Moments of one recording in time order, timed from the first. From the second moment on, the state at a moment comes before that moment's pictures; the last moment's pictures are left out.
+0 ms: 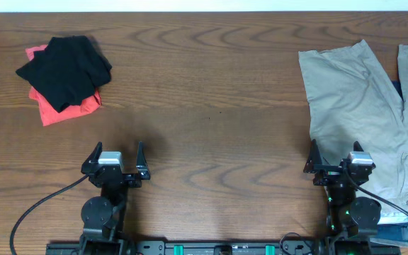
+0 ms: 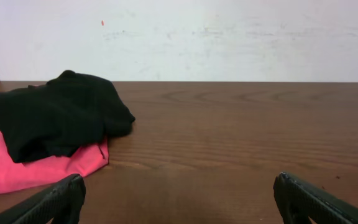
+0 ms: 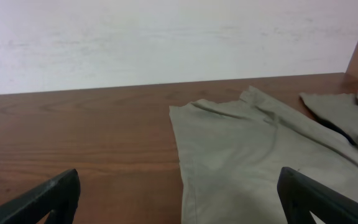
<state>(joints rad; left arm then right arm) -0.11 0.01 0.02 -0.11 -0.08 -0.04 -0.02 0.01 0.01 -0.07 0.02 0.08</state>
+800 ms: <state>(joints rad) -0.11 0.01 0.02 -0.11 -0.08 -0.04 -0.02 0.01 0.01 -0.07 -0.02 0.10</state>
